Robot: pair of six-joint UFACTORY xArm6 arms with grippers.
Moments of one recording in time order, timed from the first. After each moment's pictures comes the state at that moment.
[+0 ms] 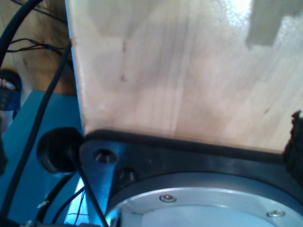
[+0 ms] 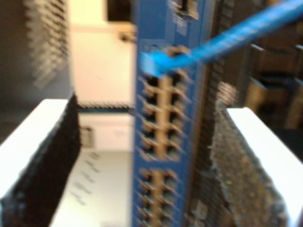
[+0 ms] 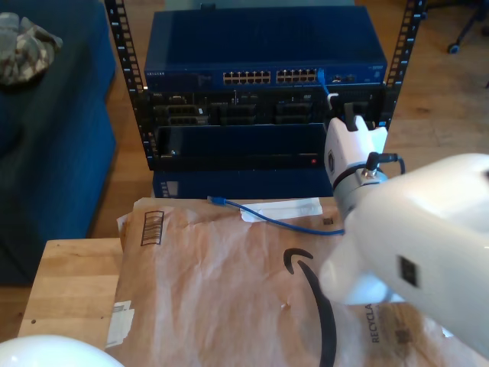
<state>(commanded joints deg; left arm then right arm) 96.5 -30.3 -5.1 7.5 59.7 -5.4 16.4 13.1 -34.6 7.3 -60.4 76.6</state>
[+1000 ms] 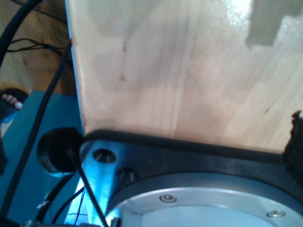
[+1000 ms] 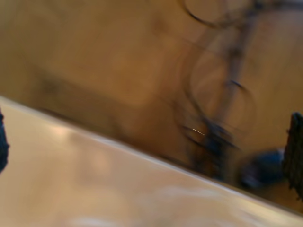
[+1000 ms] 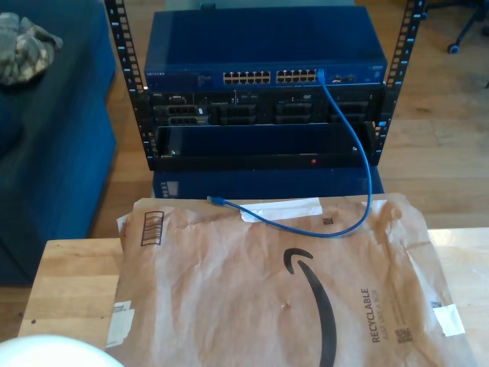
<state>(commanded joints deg) 96.5 -30.3 -5.2 7.5 59.7 -5.4 -47.0 -41.0 -22.7 -19.1 62.8 31.3</state>
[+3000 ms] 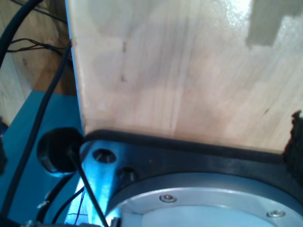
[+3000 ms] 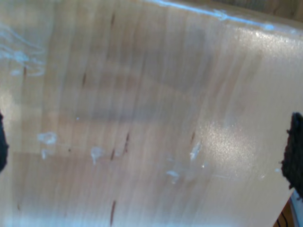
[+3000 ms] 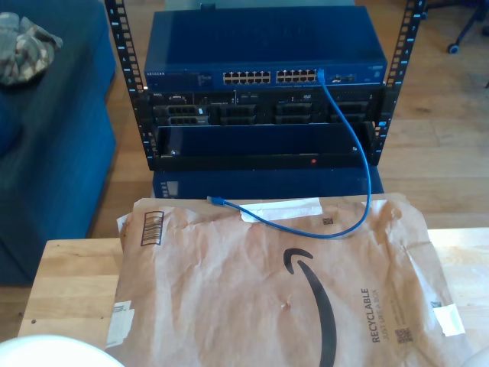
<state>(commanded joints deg) 96.5 -30.3 -5.1 7.5 59.7 -5.4 -80.9 -38.9 0.9 -10.4 47.2 7.7</state>
